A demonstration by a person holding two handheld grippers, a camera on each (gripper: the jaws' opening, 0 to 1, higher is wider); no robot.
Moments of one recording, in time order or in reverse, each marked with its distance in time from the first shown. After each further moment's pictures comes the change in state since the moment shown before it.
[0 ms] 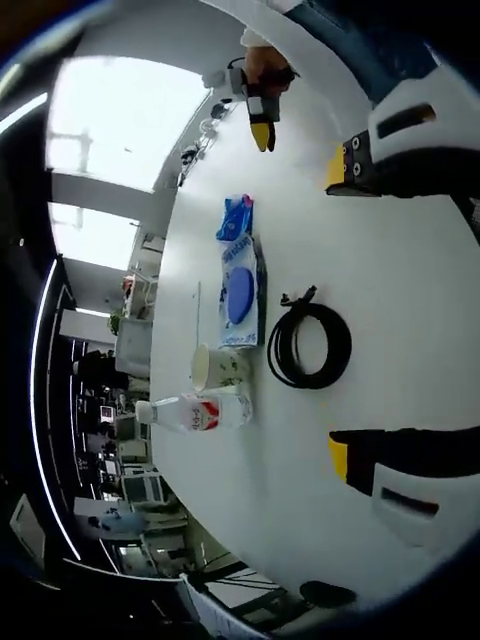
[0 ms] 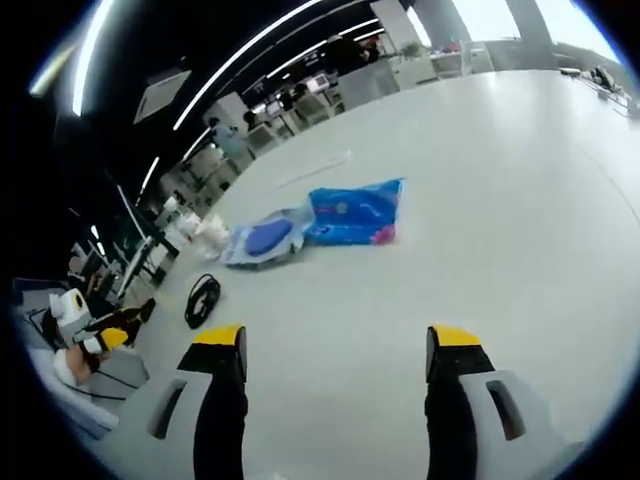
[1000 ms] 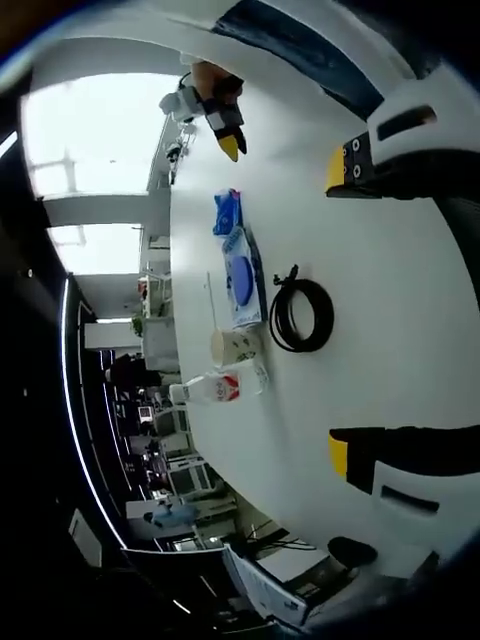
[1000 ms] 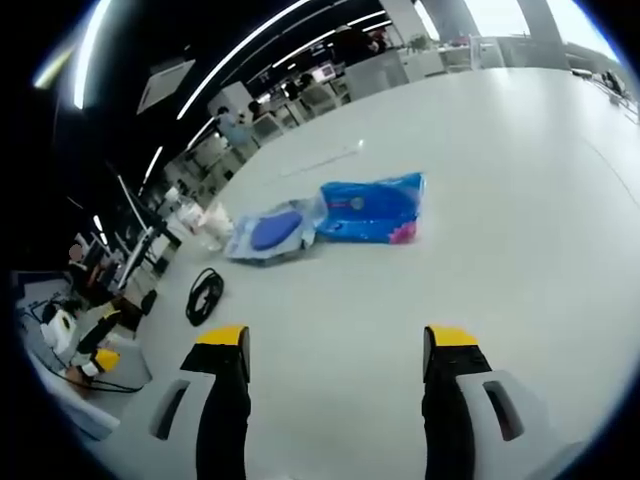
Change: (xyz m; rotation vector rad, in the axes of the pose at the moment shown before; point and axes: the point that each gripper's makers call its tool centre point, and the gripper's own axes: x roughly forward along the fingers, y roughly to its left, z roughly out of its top) left arm -0.050 0.016 -0.013 0.147 -0.103 0.096; right arm 0.020 0.015 0.001 -0.033 0.056 0.022
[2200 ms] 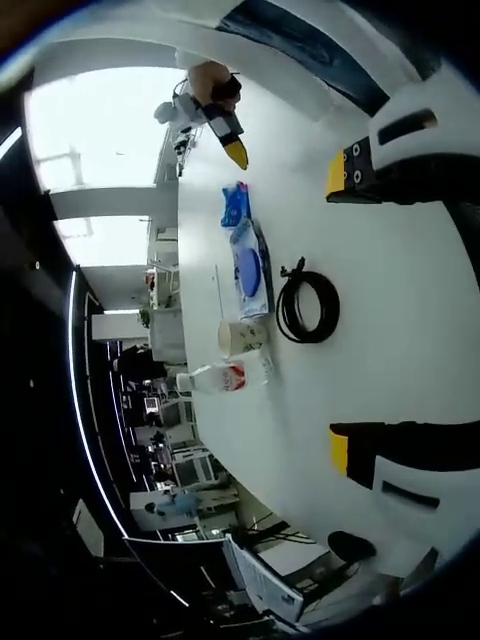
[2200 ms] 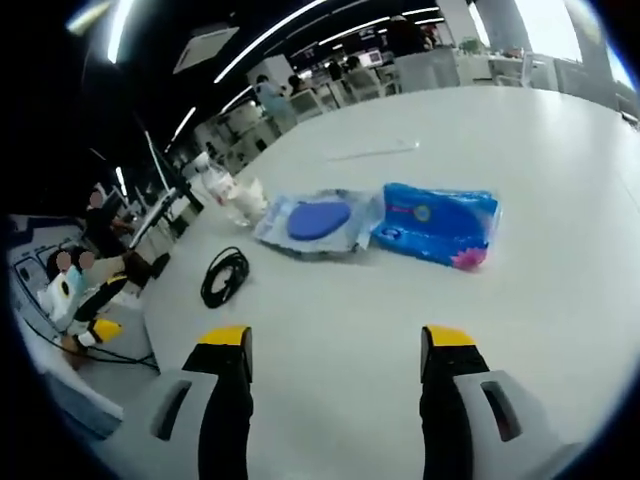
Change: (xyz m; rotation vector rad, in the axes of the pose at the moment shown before) left arm 0.001 0.006 0.007 -0.006 -0.036 0.025; right arm 0.030 0.051 0.011 -0.207 0.083 0.100
